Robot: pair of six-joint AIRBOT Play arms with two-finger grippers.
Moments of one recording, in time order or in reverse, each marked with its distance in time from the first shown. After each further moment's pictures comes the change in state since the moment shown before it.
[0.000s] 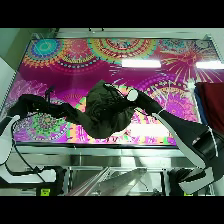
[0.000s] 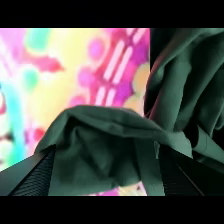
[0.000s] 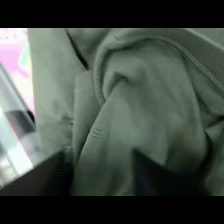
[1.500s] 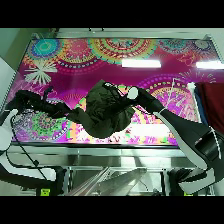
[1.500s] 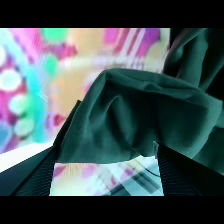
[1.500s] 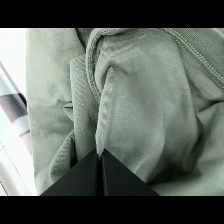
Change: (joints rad) left arm 0.087 -0.131 0.129 0.056 0.211 0.016; right arm -0.006 0.022 0.030 -0.074 0.063 0.040
